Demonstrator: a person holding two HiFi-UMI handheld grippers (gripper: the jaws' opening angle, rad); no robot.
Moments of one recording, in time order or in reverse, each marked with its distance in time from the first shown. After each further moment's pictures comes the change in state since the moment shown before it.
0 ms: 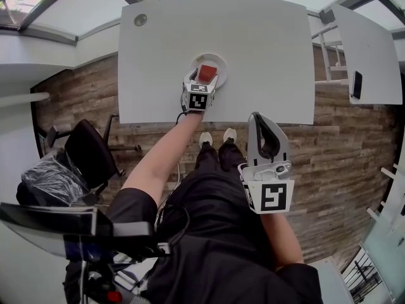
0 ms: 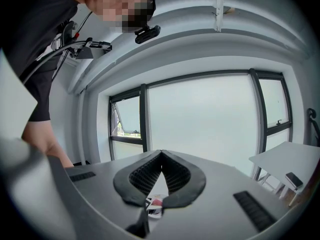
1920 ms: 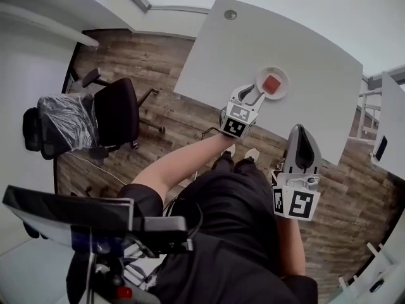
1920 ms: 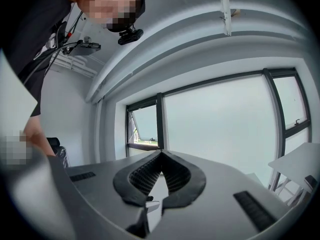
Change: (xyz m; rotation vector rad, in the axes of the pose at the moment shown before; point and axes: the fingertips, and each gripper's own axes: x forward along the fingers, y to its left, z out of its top) left arm -0.185 -0.010 0.048 -0.028 -0.322 0.034; right arm -0.023 0.069 0.030 -0.019 -0.097 0.173
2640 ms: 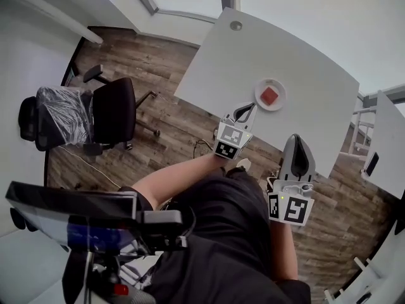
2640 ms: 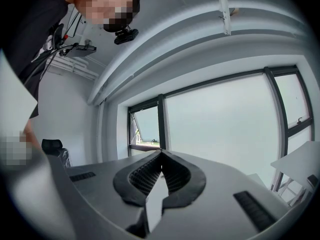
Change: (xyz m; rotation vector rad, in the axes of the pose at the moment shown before) left arm -0.051 -0.008 0.028 -0.026 -0.114 0.066; right arm 0.004 0.000 -0.003 0.015 -0.006 0.028
